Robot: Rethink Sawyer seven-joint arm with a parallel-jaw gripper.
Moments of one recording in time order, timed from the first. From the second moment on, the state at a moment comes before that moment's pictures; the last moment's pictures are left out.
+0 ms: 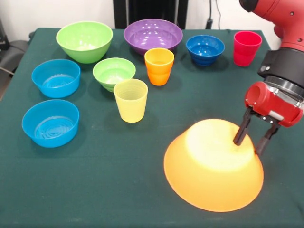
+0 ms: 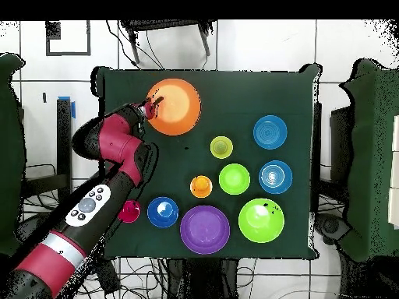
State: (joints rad) arm 0.57 0.20 -0.90 1.16 1.07 0.10 1.36
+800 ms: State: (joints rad) arm 0.53 0.16 -0.88 1.16 0.88 0.10 1.42
